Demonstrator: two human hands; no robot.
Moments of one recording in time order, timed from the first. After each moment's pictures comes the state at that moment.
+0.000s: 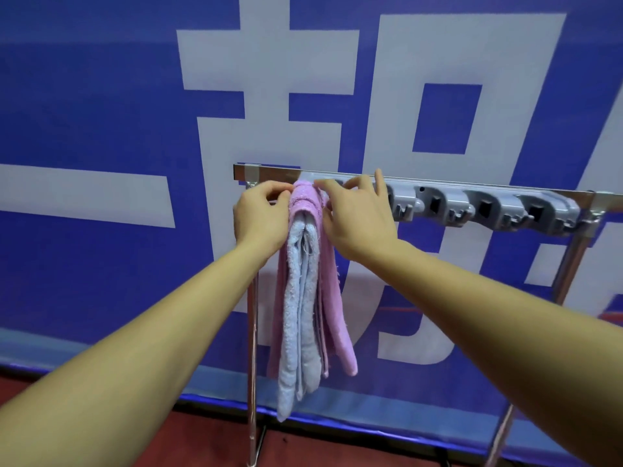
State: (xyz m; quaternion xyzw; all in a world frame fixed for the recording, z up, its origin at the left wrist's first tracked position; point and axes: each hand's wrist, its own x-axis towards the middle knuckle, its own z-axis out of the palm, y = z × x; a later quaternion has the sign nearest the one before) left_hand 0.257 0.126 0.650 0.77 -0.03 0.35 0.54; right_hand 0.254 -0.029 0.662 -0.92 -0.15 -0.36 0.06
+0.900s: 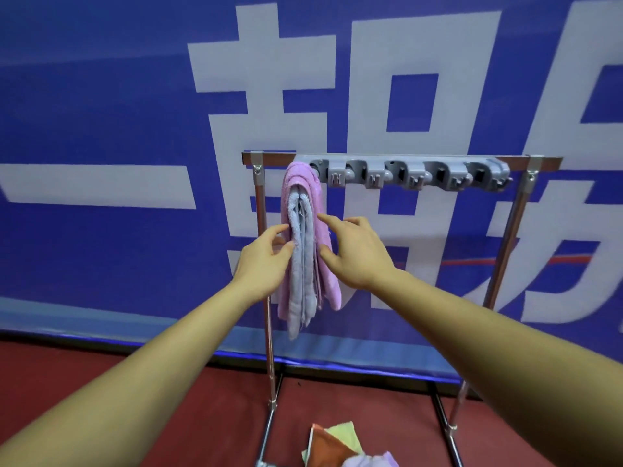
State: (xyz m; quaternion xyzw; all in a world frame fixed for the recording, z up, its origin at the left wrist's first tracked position) left_hand 0.110 0.134 0.595 0.87 -0.06 0.17 0.46; right_hand 0.123 -0.053 0.604 -0.93 -0.18 -0.22 0.21
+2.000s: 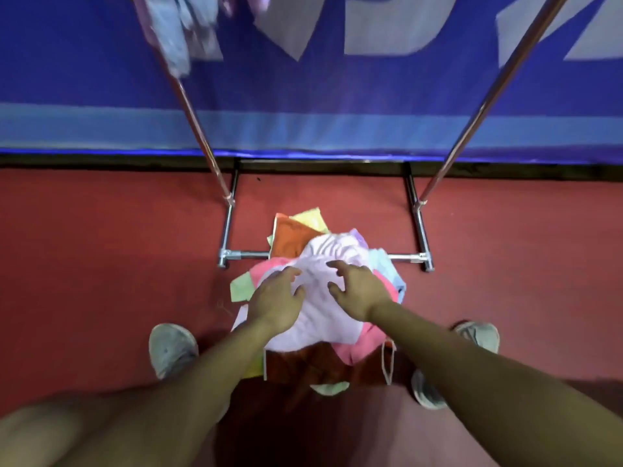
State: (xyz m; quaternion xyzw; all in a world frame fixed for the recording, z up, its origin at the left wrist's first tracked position) left_hand -0.003 0.061 0.129 0.93 0.00 -0.22 0.29; right_hand -0.005 -0.131 0.112 -0.94 0.00 0.21 0.27
